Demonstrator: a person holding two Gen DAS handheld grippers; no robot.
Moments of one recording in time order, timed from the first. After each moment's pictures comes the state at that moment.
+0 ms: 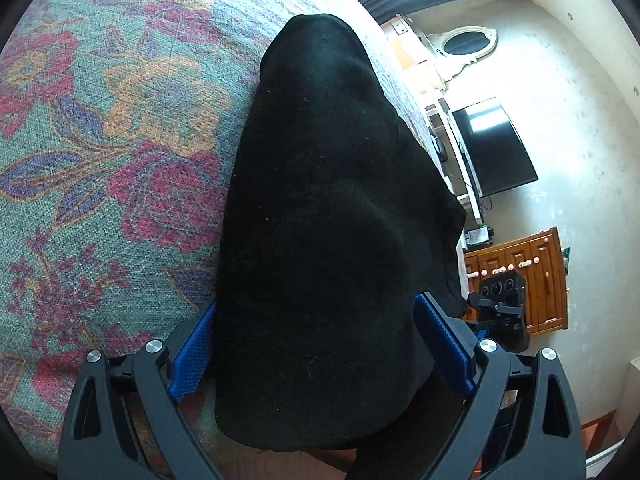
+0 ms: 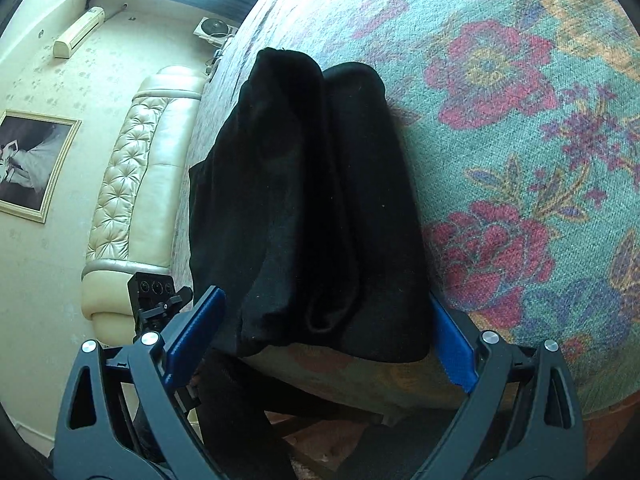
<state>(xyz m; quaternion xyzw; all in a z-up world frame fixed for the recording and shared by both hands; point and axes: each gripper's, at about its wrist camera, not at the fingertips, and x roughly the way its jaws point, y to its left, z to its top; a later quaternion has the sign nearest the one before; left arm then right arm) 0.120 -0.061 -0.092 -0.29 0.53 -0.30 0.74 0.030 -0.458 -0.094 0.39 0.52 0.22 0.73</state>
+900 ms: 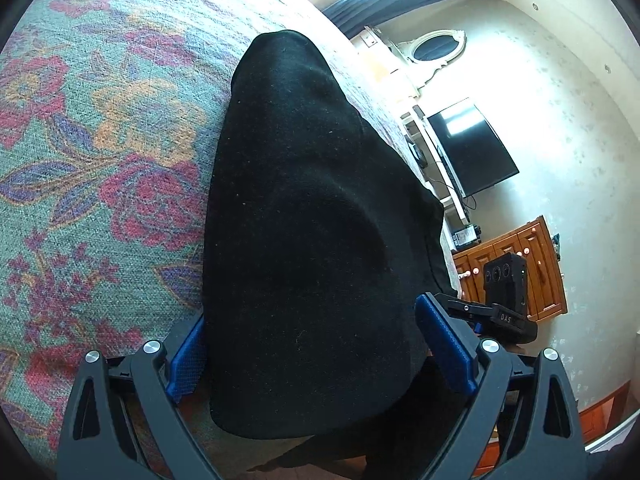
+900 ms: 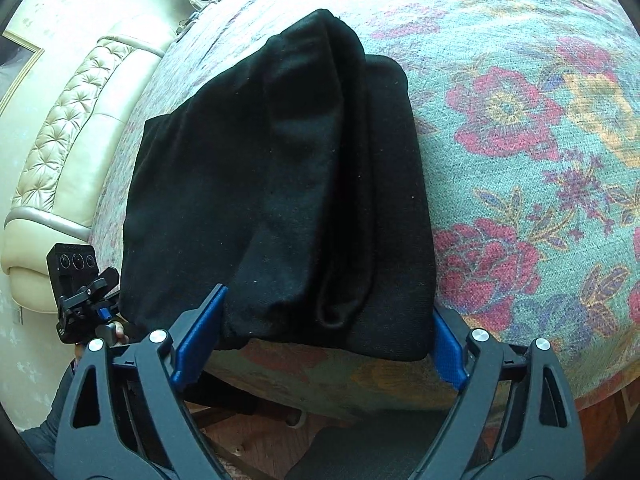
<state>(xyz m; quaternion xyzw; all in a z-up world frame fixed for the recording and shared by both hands) 0.116 -0.059 -0.084 -0.29 0.48 -0.34 0.76 0.036 -0.399 -0.072 0.22 0.56 0.15 0.78</state>
